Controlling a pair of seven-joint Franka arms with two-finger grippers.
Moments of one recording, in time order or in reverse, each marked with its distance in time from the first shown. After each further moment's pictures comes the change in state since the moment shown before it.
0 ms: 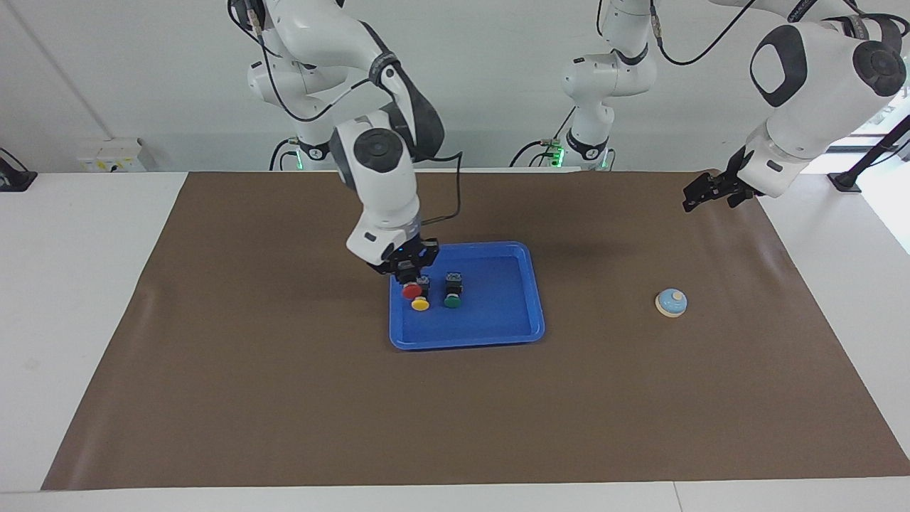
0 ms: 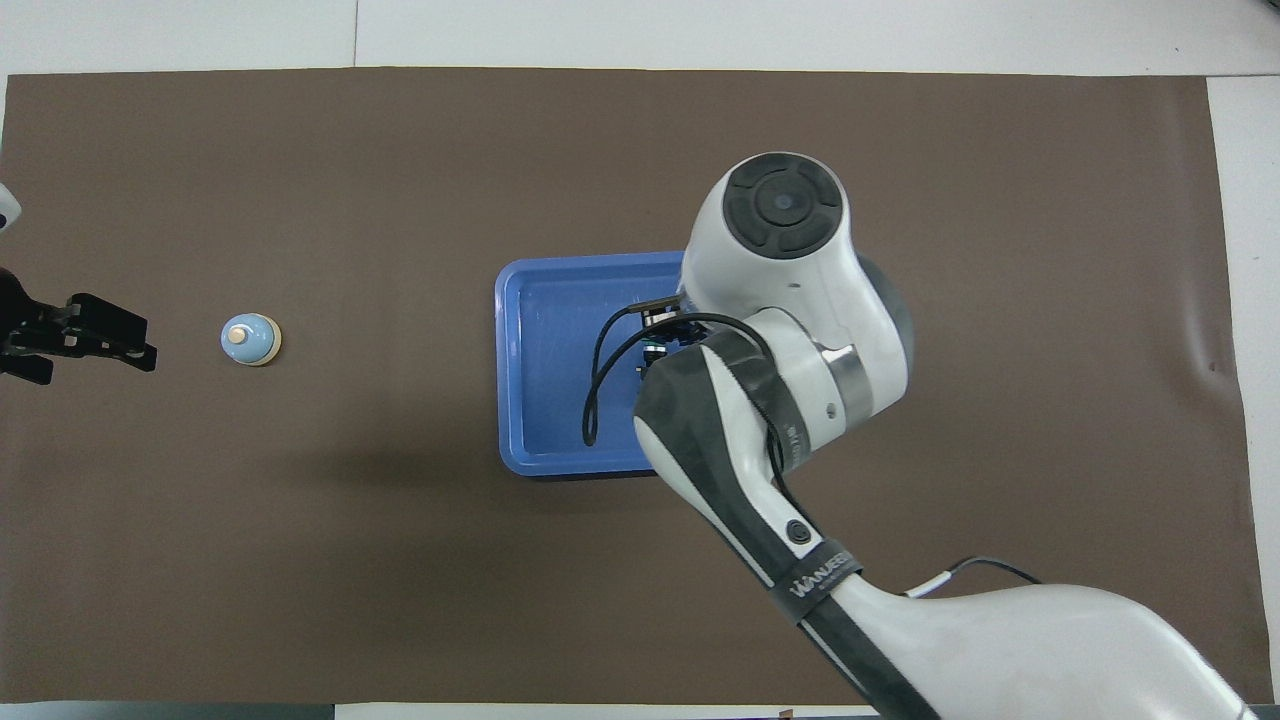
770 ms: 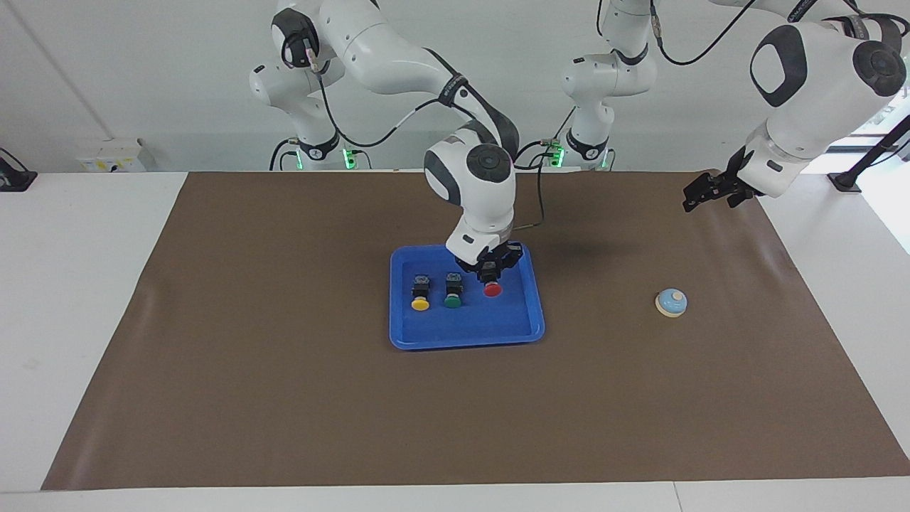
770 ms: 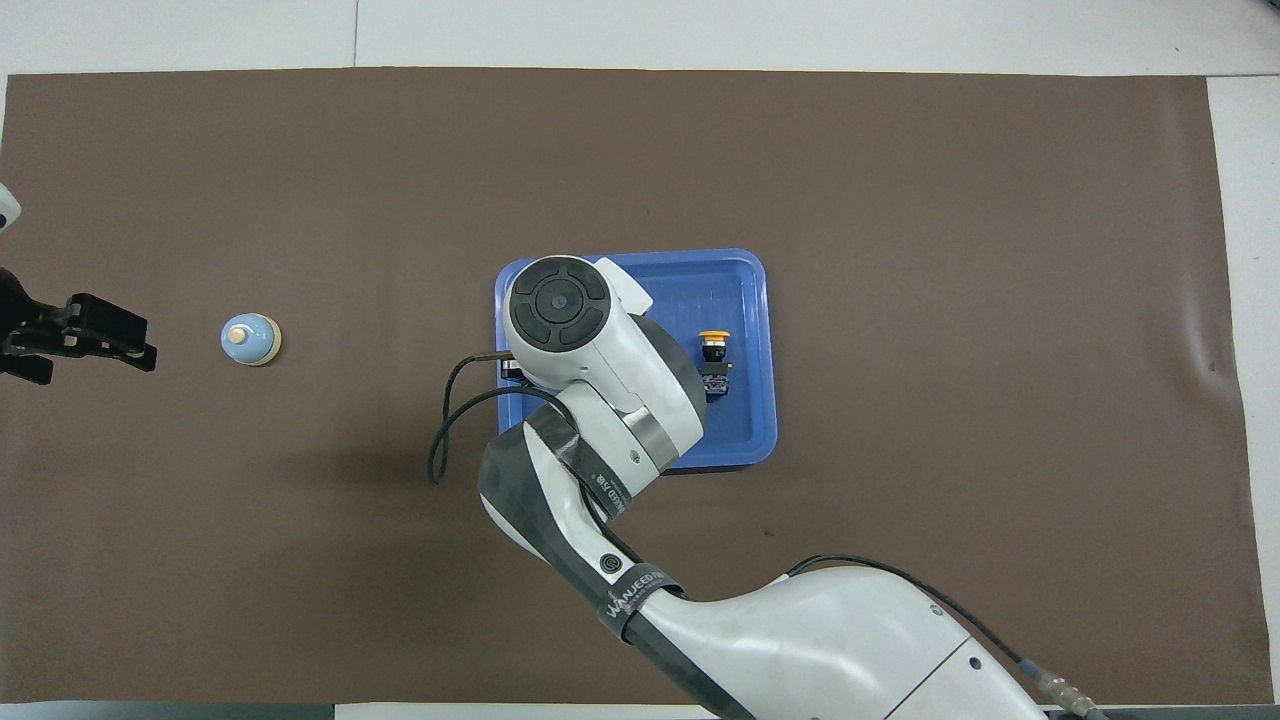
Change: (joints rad) left arm 0.000 0.000 0.000 0.000 0.000 0.000 0.000; right arm 0.164 0.198 -0.002 0.113 0.032 0.136 0.237
